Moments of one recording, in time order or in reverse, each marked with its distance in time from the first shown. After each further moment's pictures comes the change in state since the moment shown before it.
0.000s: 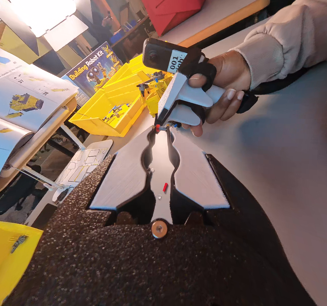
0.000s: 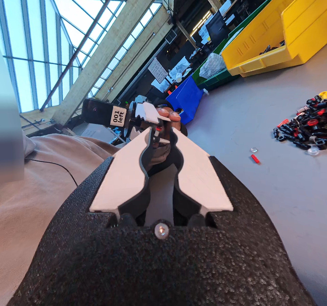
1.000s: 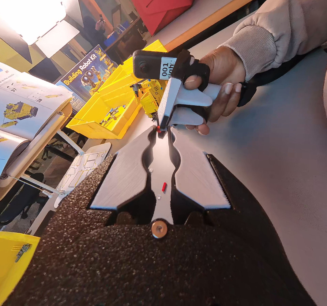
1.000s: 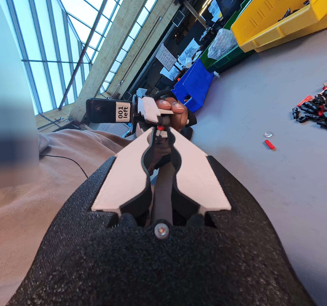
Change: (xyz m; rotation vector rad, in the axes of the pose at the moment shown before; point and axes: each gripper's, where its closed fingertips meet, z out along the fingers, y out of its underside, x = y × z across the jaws) left arm 0.009 0.003 0.002 -0.002 0.029 0.058; right arm 0.000 0.016 0.003 -0.071 -0.051 0.100
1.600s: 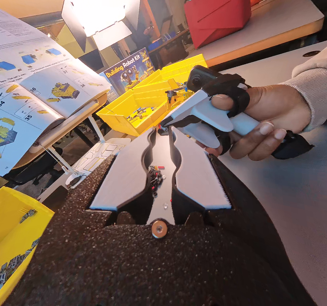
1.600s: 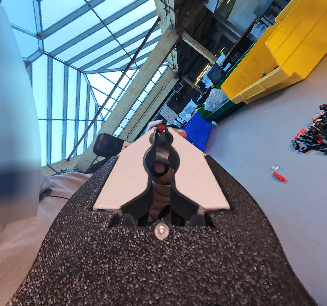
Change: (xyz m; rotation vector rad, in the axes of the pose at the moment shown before) left arm -0.037 -0.005 0.001 0.051 -0.238 -0.166; right arm -0.003 -0.036 0.006 0.359 -0.017 0.026
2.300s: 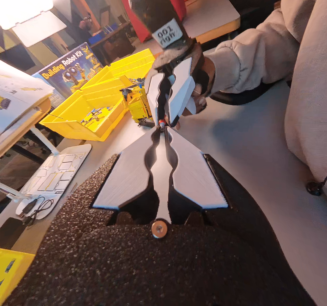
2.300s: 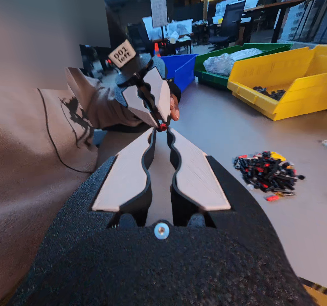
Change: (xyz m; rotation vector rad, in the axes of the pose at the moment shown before) left arm 0.040 -0.001 -0.015 -0.036 0.323 0.016; right arm -0.013 0.033 -0.026 -0.561 0.011 -0.790
